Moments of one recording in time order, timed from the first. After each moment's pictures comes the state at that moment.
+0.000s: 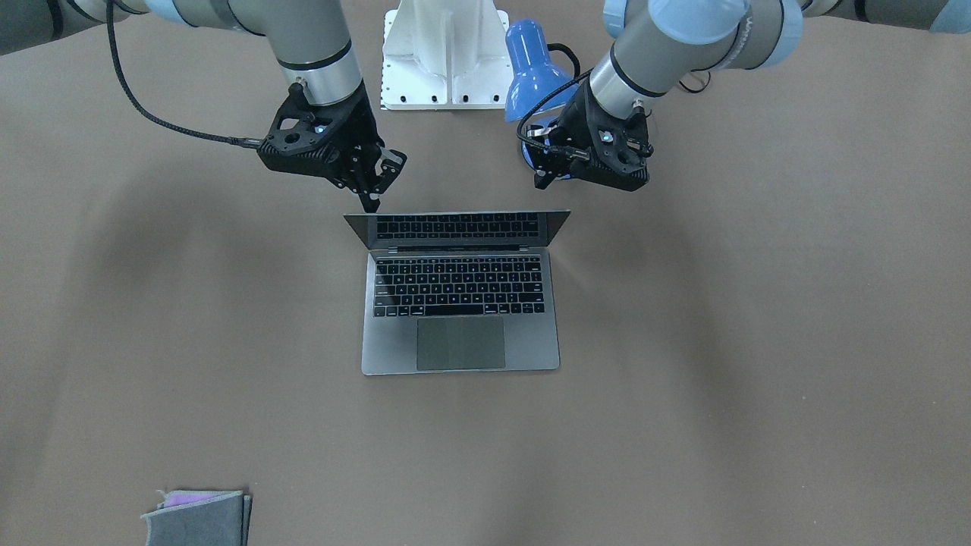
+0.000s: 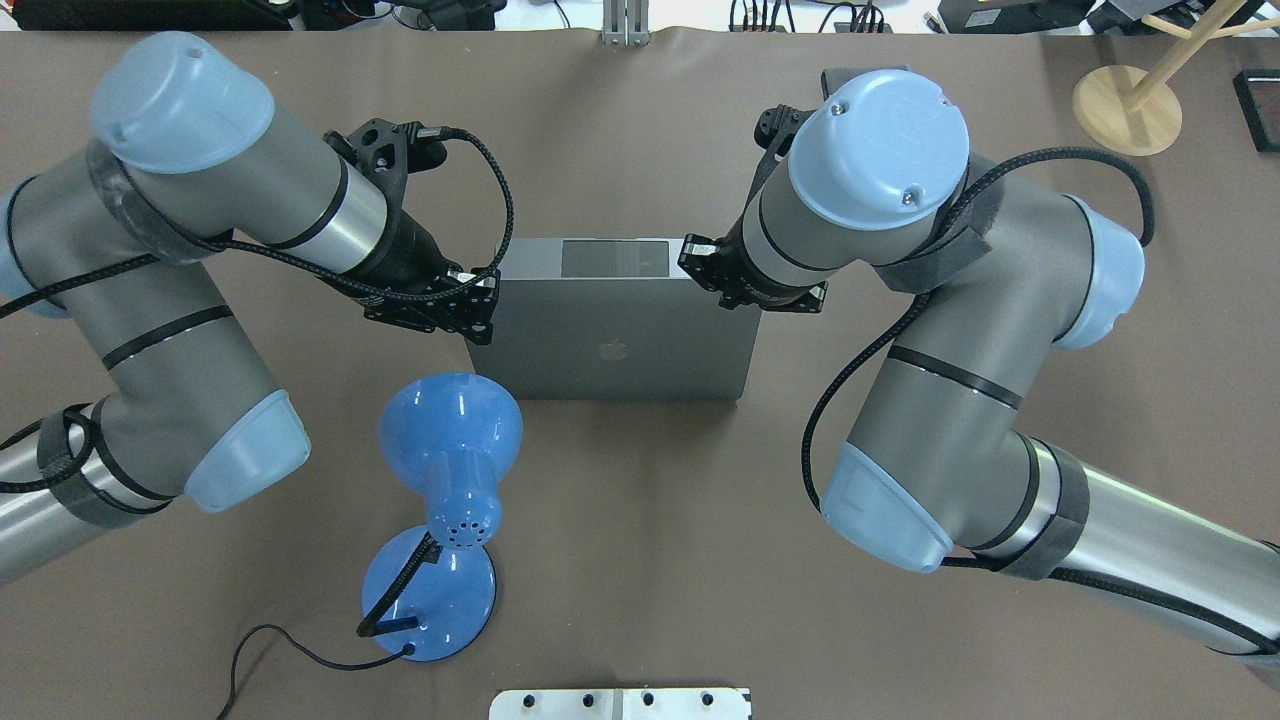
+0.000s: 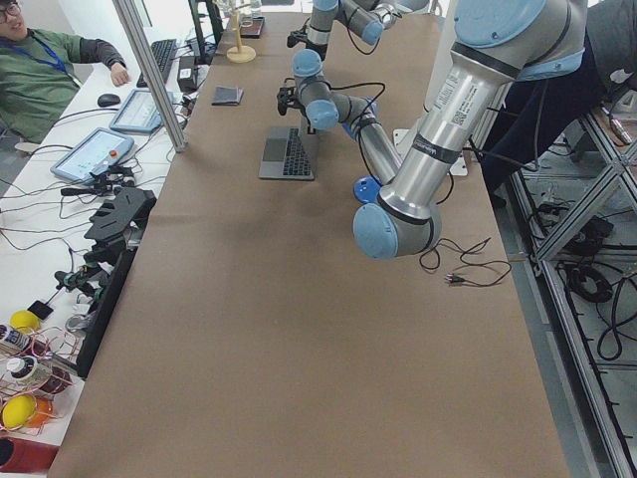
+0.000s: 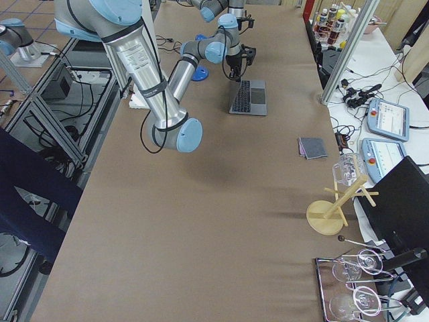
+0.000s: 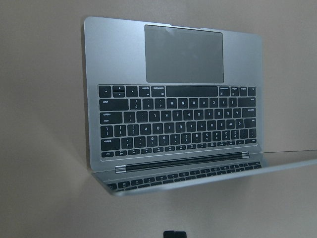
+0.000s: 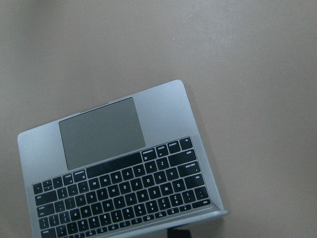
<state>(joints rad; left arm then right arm) -0.73 -2.12 -1.87 -1.74 -2.23 -1.18 0.63 -0.91 1.91 -1.69 1.84 1.47</state>
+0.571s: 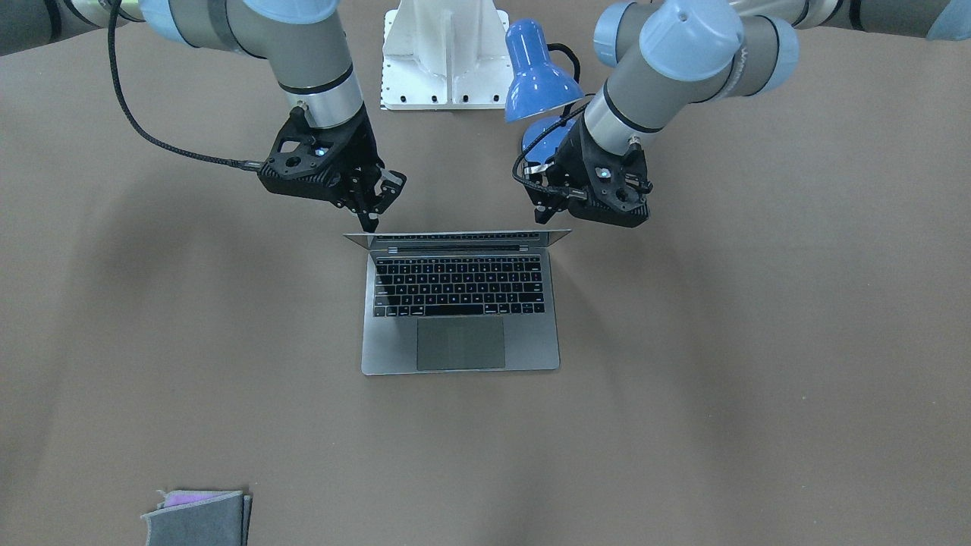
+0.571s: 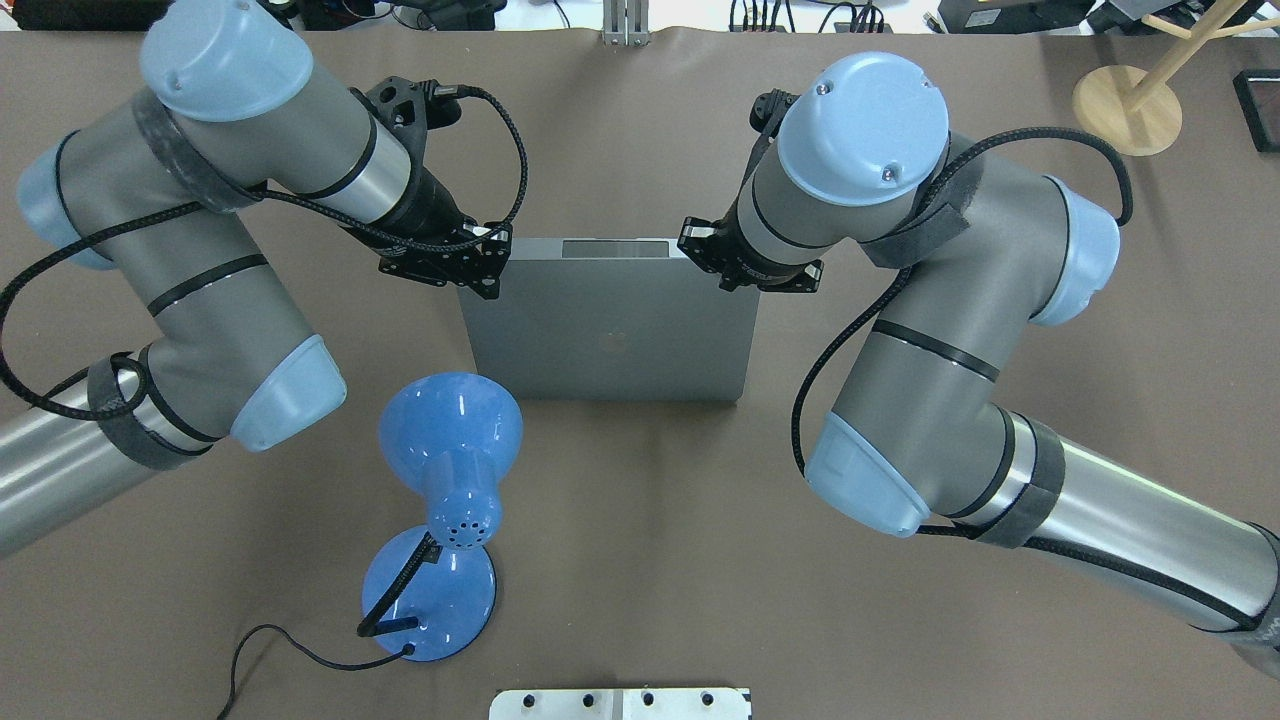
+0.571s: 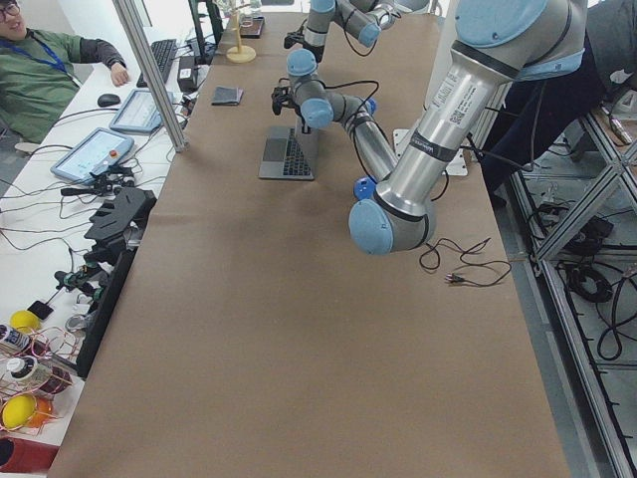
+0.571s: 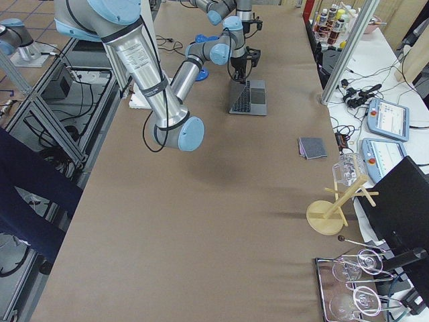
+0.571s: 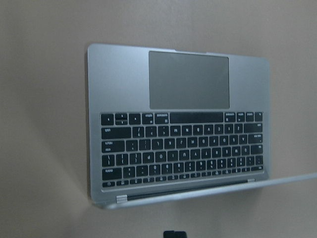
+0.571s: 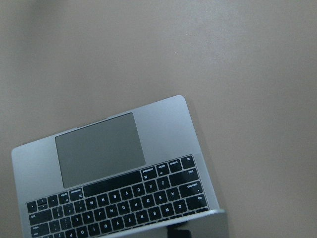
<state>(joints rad) -0.78 -2.20 -1.75 -1.74 -2.21 -1.13 0.65 -0.89 1.85 -1.67 1.84 1.44</state>
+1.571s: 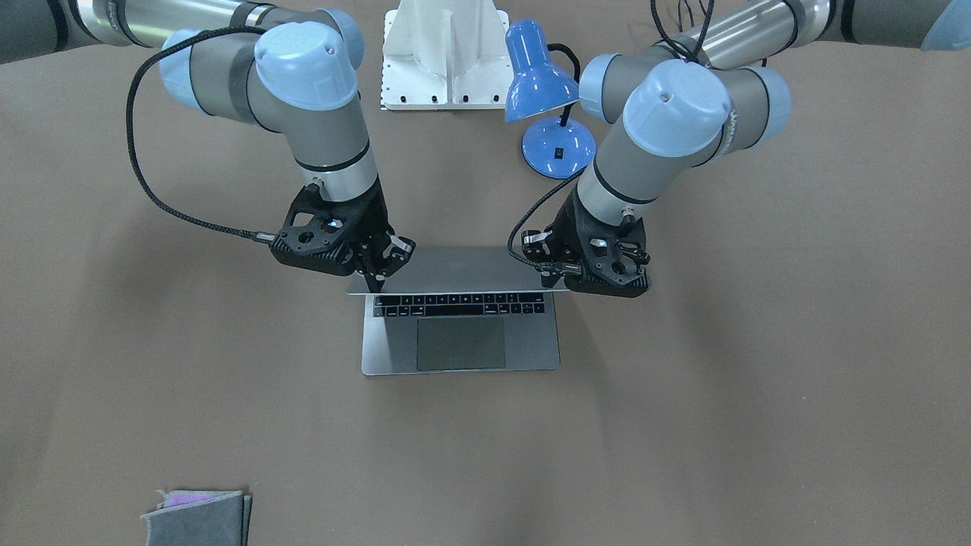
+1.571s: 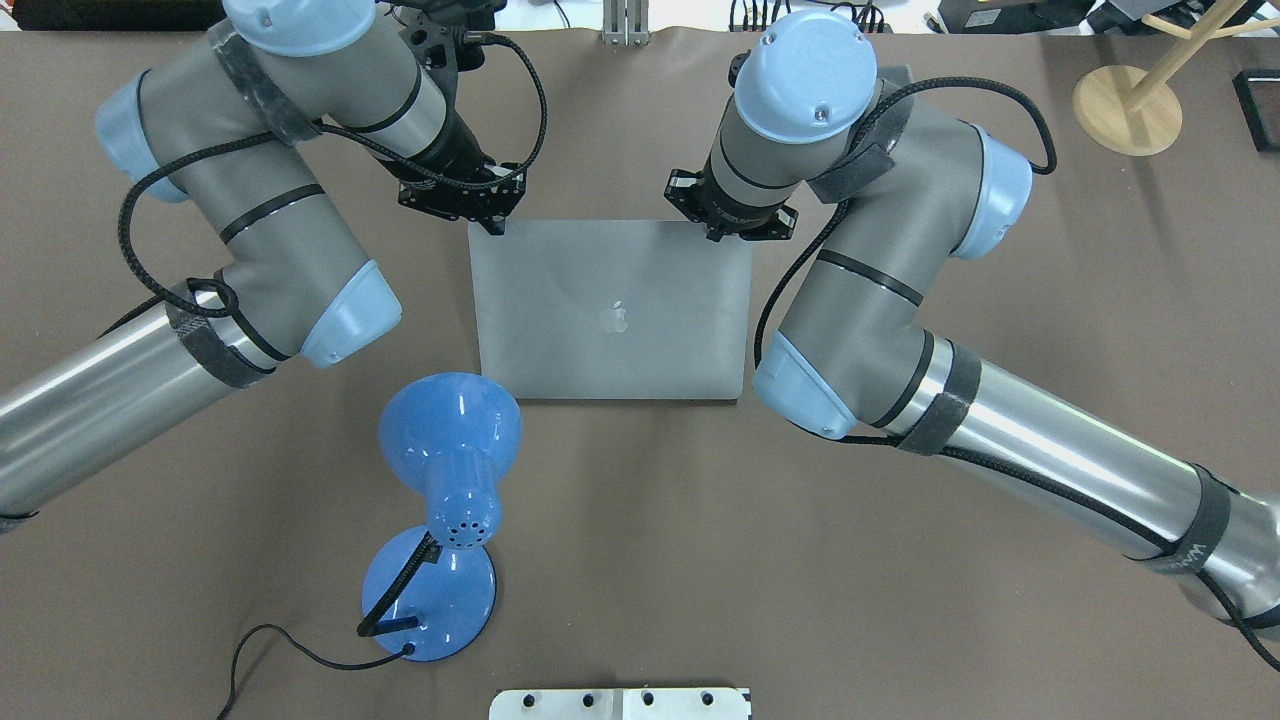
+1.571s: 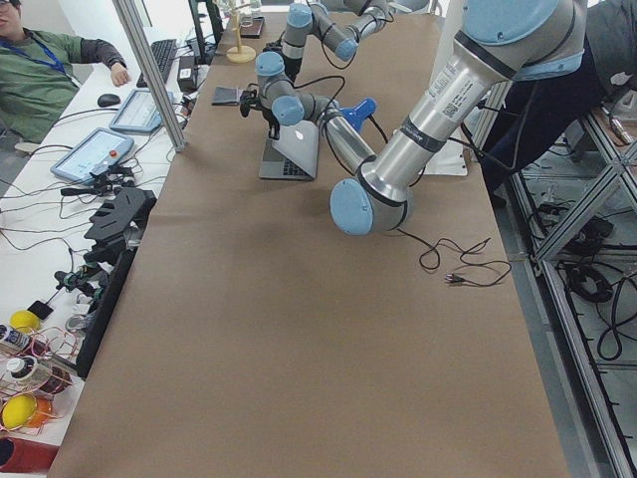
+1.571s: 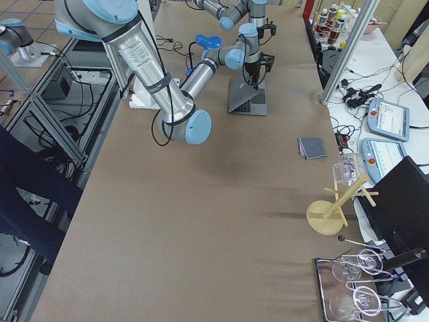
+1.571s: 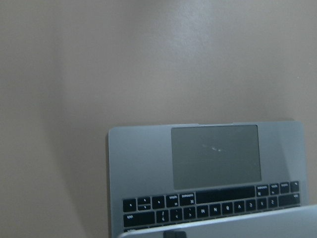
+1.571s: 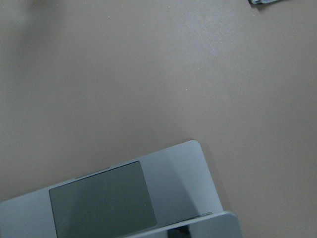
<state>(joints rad) -0.82 -2.32 -1.54 -1.75 -2.15 -1.04 0.70 -0.80 1.60 -1.54 1.85 1.42</state>
